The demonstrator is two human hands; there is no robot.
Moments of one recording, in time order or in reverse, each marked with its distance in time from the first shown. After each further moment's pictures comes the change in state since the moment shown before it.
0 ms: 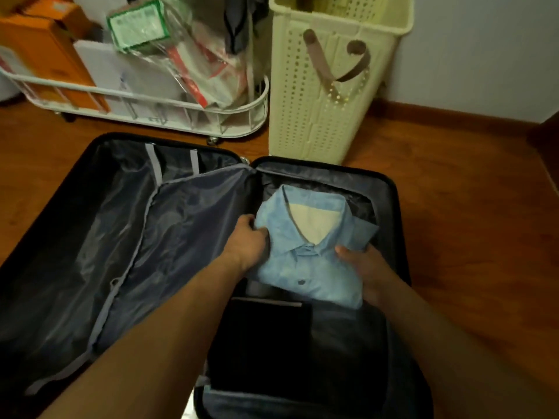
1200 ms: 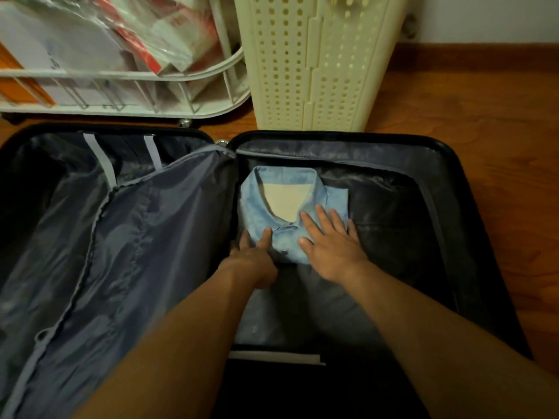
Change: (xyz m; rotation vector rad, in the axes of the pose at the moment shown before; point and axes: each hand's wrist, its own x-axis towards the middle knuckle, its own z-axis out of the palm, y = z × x) left_hand 0.187 -0.088 0.092 0.991 -0.222 -0.150; right_hand 0.228 0.097 0.035 -1.567 -0.090 -0.381
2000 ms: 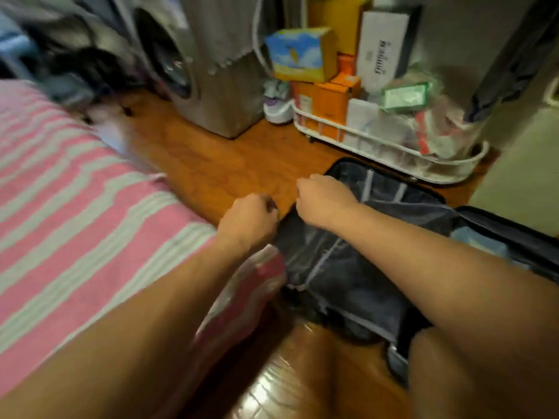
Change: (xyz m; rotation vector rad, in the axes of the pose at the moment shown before) left_hand -0.579 -0.392 -0.132 -0.518 0.824 -0.219; right_hand -0.326 -0.573 -0.269 -0.178 0.090 -0.666
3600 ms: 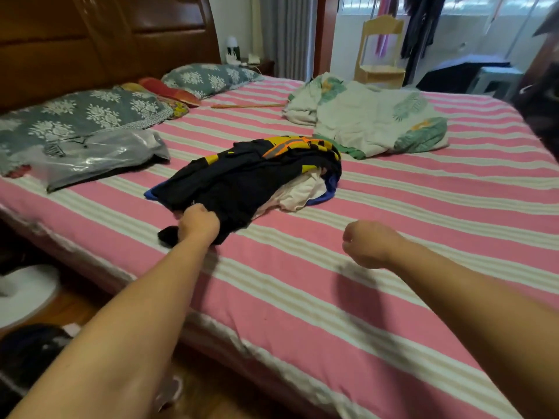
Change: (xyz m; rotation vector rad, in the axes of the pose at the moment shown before) left_hand -0.507 -0.586 -0.225 -0.388 1.141 -1.484; right_hand -0.093 -0.673 0.113 -0.301 -0.273 -1.119
